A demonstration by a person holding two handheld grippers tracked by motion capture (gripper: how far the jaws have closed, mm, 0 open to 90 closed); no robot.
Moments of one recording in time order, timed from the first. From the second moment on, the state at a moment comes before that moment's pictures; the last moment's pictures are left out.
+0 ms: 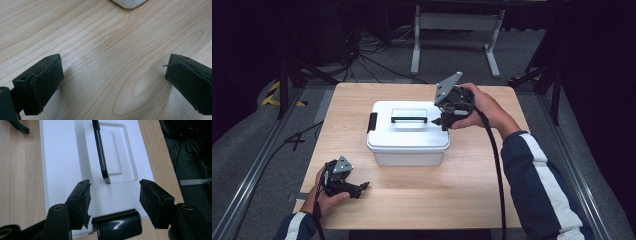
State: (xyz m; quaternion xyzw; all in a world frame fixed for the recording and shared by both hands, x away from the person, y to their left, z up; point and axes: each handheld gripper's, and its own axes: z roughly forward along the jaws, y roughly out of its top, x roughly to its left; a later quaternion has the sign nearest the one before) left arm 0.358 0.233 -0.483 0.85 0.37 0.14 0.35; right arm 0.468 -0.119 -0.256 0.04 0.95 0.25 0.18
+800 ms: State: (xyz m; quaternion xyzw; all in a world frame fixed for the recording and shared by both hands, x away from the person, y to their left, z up) left arm 0.357 0.234 -0.482 0.85 0.37 0.14 0.34; right arm 0.482 -0.043 -0.281 -0.01 0.97 0.20 0.16
